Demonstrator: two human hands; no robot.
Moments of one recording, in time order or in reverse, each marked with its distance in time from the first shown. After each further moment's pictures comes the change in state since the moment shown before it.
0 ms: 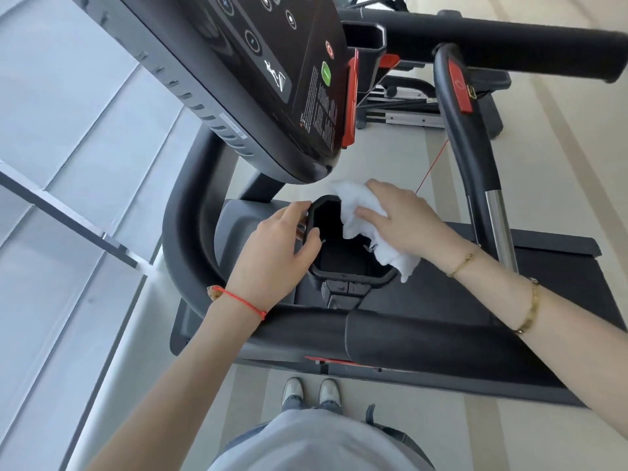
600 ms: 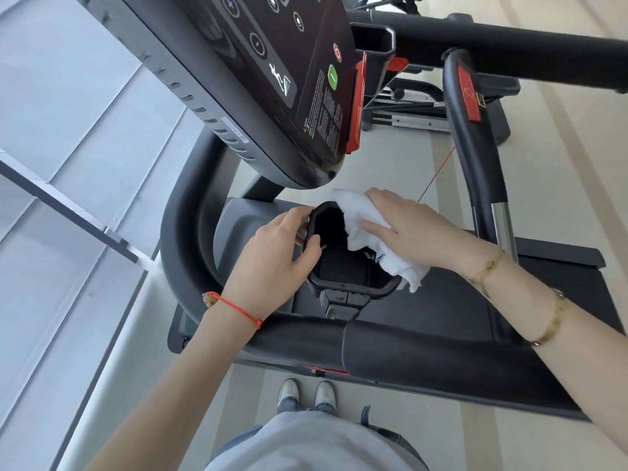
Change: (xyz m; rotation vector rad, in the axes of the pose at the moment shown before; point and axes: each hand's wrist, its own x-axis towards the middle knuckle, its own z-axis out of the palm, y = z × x) left_hand 0.000 0.000 -0.001 -0.016 -0.021 -0.028; right_hand 0.005 0.018 -0.006 -0.152 -0.140 -0.166
